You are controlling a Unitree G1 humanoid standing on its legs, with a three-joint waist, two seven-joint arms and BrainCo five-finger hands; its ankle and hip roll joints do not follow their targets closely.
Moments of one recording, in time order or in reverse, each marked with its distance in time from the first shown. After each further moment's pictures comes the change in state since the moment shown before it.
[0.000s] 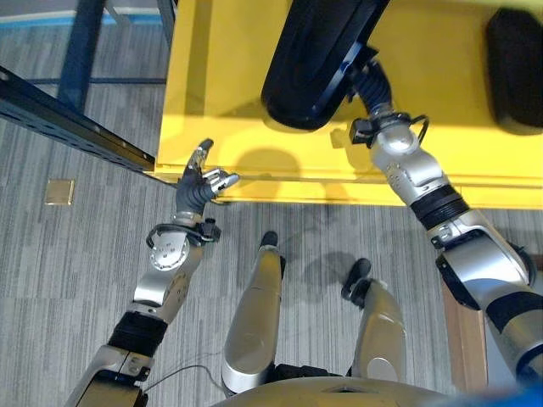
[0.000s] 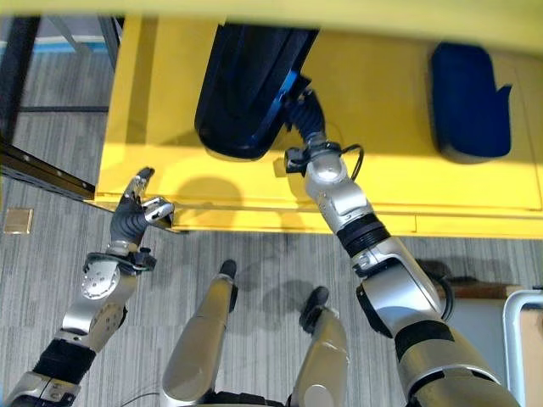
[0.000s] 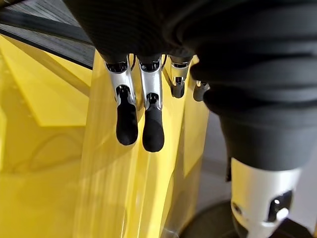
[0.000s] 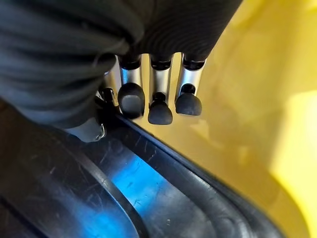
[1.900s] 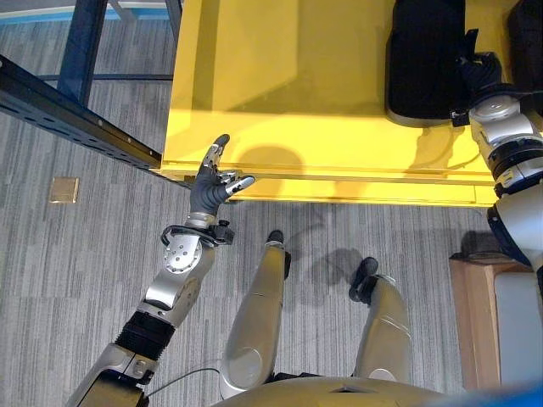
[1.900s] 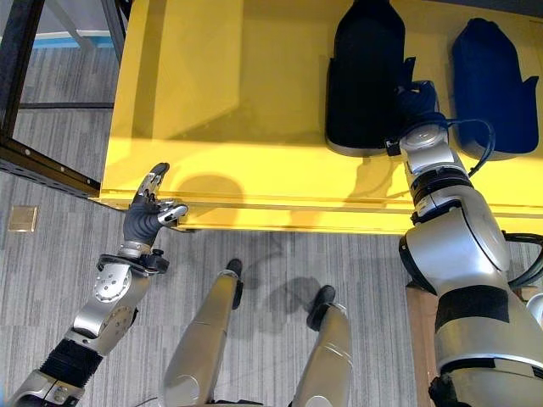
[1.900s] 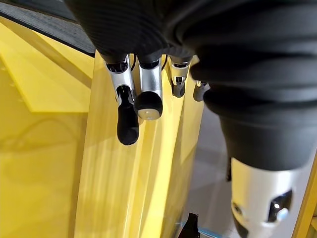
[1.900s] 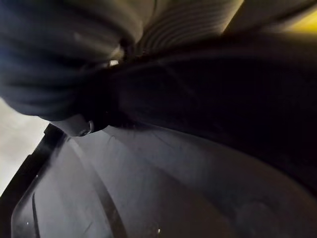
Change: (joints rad) left arm -0.015 0.002 -0.111 -0.035 -0.002 -0.061 0.011; right arm -0.341 -0.251 0.179 0.765 -0.198 0.045 0.093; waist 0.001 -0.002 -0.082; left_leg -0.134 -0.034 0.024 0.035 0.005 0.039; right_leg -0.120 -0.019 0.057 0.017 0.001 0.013
